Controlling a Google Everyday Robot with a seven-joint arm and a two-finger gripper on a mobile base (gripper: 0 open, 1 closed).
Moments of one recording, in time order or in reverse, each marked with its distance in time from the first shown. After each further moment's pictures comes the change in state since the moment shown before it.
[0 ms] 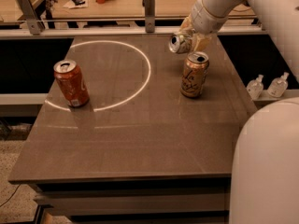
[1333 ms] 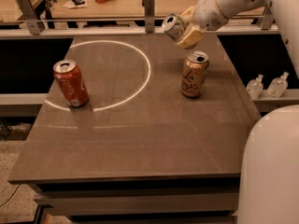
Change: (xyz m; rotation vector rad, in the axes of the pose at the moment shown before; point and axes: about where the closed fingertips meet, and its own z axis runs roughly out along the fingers) arm -0.026 -0.028 -0.014 0.137 -0.366 0.421
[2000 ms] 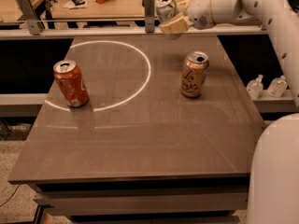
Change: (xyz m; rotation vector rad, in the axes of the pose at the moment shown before) arm -0.034 -0.046 0.016 0.173 -0.348 0.291
